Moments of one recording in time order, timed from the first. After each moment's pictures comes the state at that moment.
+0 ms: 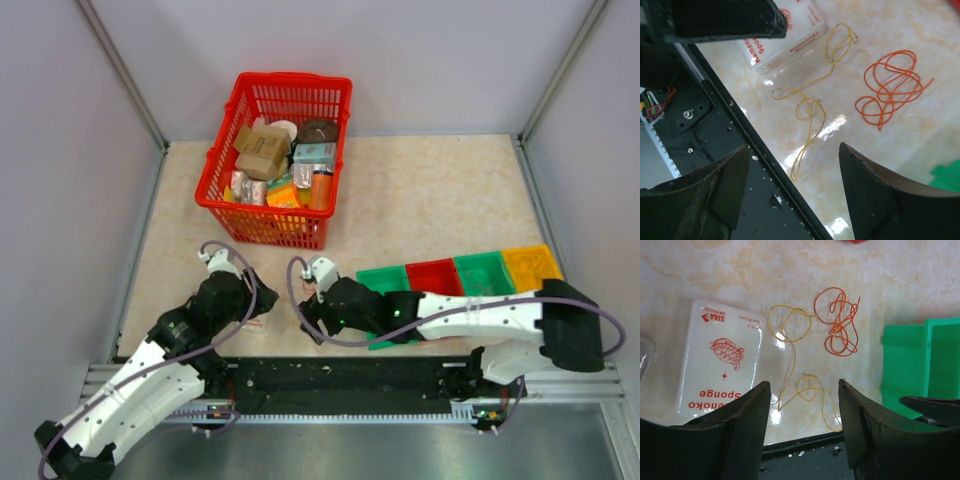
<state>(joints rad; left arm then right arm) -0.66 0.53 0.49 -0.65 -0.16 -0.87 1.30 1.32 0.86 -0.14 0.23 0.40</state>
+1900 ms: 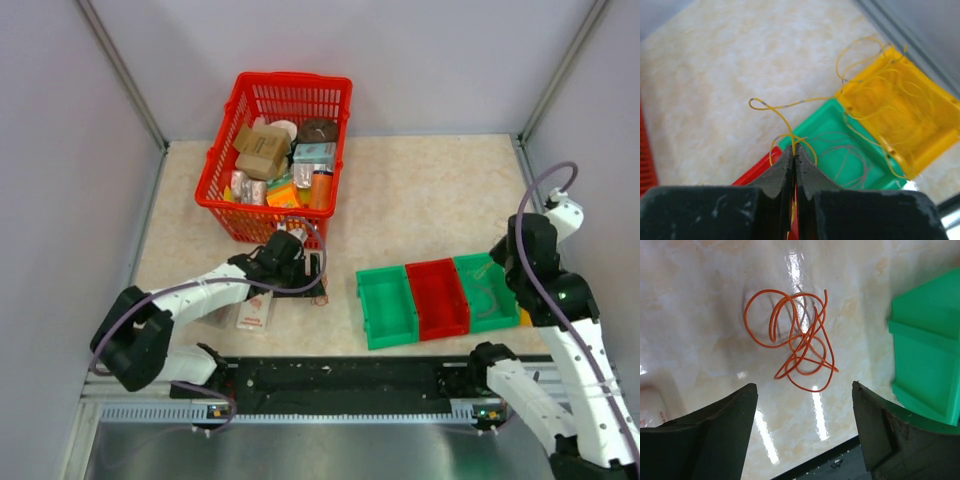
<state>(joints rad) -0.67 1.31 0.70 -0.33 0.13 -0.65 0.36 0.70 1.00 -0.85 0.60 0.62</state>
